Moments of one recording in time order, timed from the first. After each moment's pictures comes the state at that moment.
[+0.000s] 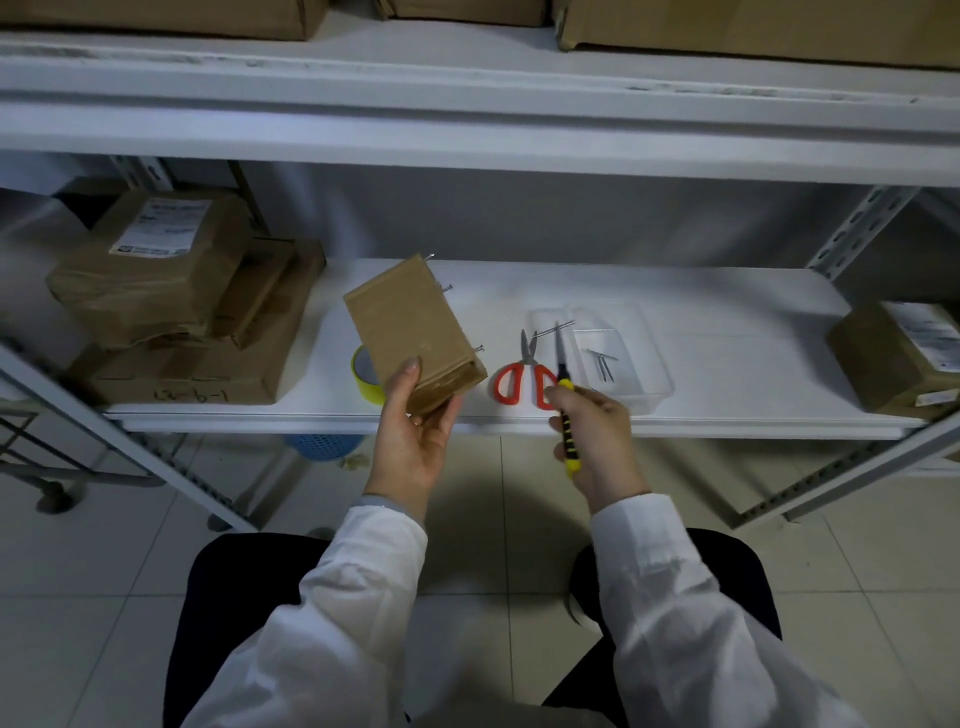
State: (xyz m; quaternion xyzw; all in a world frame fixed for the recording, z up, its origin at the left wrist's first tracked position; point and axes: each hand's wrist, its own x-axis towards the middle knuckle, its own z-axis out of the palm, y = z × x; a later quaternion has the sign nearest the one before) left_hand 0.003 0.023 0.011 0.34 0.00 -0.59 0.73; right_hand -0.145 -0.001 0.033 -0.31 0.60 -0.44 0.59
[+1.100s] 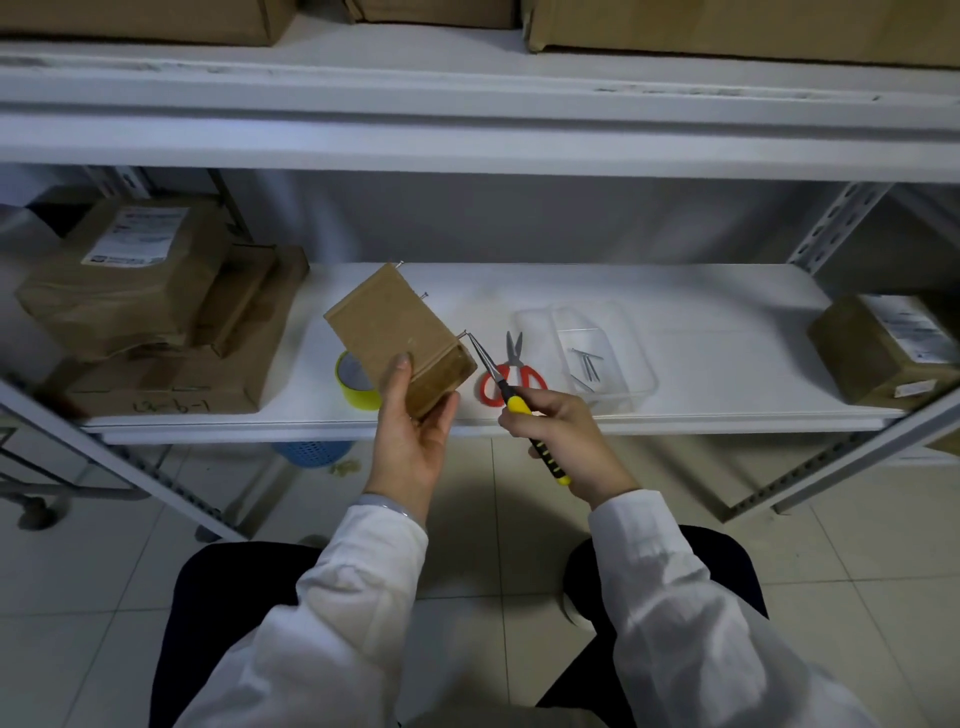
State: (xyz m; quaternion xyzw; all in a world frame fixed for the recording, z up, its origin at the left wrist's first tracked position) left_hand -0.010 0.014 0.012 0.36 0.00 -0.58 0.73; right_hand -0.156 -0.002 0.030 -0.52 0.50 -0.33 0.60
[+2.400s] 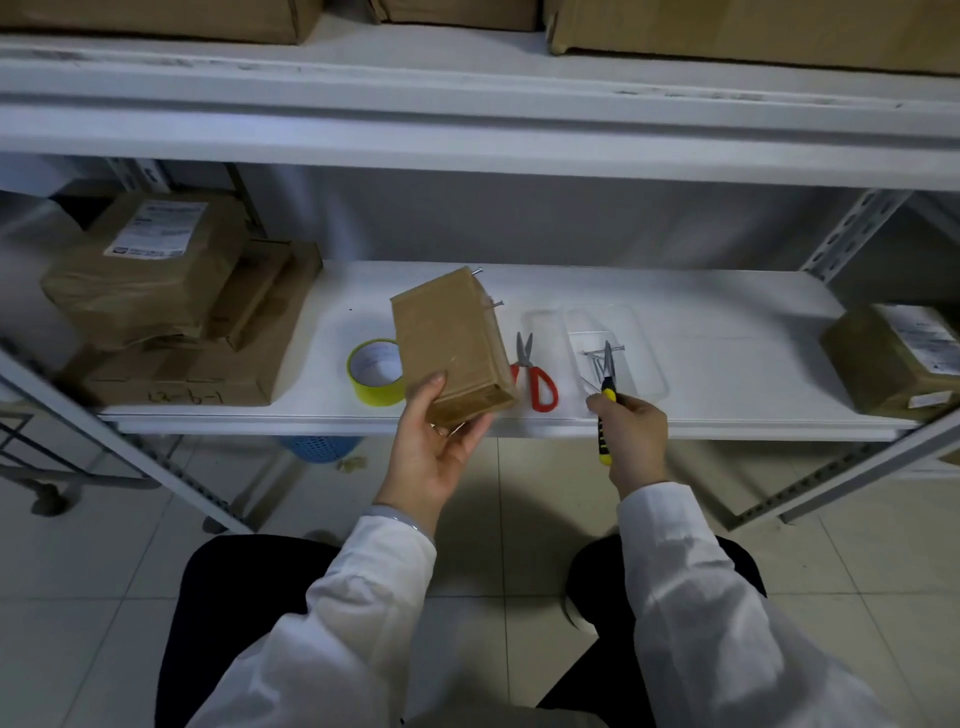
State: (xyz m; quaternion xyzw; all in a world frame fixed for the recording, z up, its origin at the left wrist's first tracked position) left_hand -0.013 0.023 0.010 0.36 -0.03 -0.64 0.67; right_hand -0.186 -0.026 0.006 -0.33 0.69 -0.43 0.48
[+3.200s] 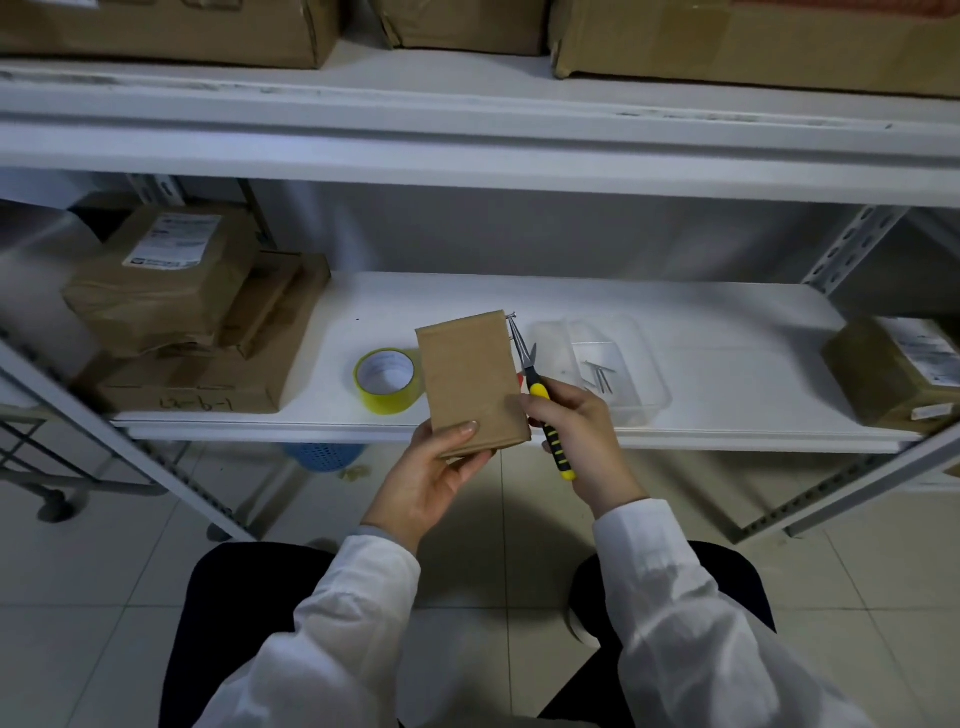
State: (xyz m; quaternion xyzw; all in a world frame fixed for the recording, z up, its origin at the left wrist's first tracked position) left_hand 0.002 0.034 -0.016 0.37 -0.12 -0.69 0.61; right_hand -0.145 0.001 0.043 -0.47 0.50 -0.41 0.60
